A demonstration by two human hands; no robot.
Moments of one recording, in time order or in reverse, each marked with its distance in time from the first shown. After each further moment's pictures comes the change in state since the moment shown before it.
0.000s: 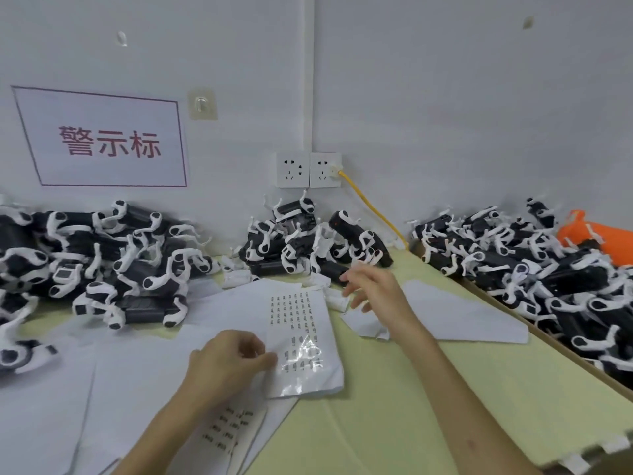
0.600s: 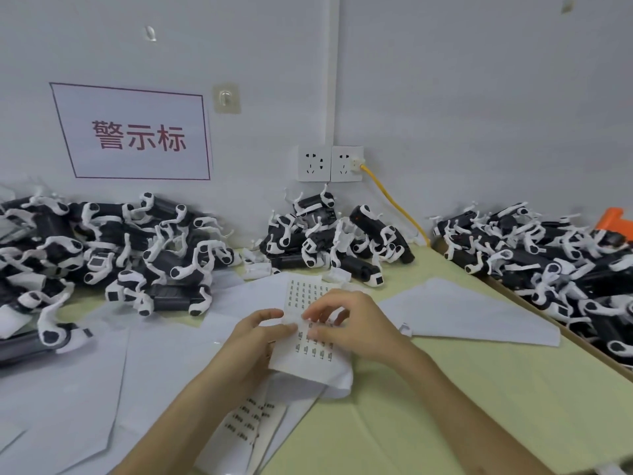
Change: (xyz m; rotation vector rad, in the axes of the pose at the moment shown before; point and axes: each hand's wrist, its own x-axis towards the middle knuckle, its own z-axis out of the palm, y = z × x) left_hand 0.000 0.004 0.000 -1.181 -0.209 -0.194; right_hand -0.026 0.007 0.053 -0.293 -0.378 -0.290
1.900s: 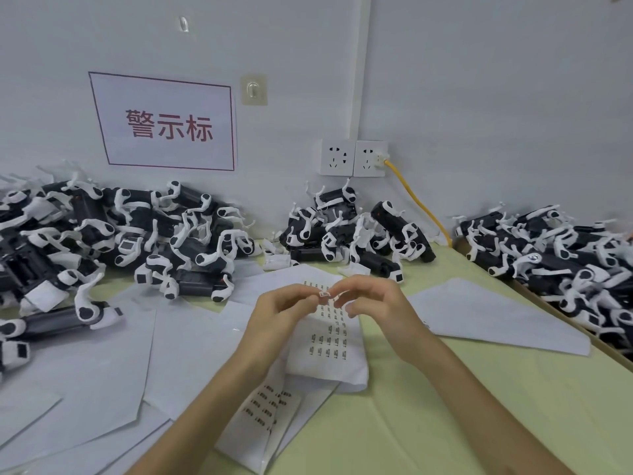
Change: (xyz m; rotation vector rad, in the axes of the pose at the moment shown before) left_hand -0.004 0.005 0.007 0.375 0.039 0.493; right_hand -0.003 -0.014 -0.005 0.425 0.043 -0.018
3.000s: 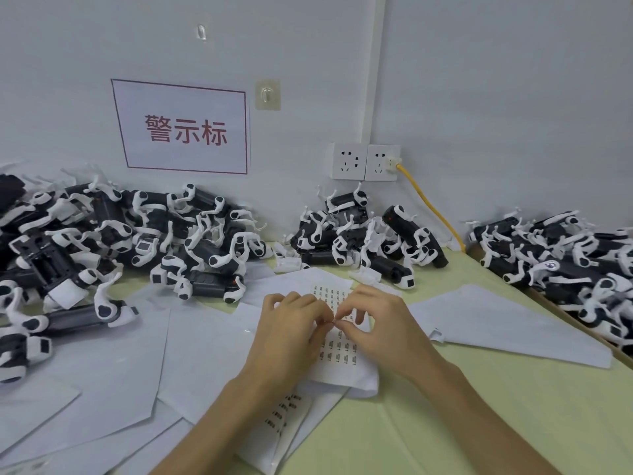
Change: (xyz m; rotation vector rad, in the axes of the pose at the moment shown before) left_hand 0.001 -0.021 0.000 1.049 0.056 0.426; right_hand -0.005 0.009 0.012 -0.735 0.049 -0.328
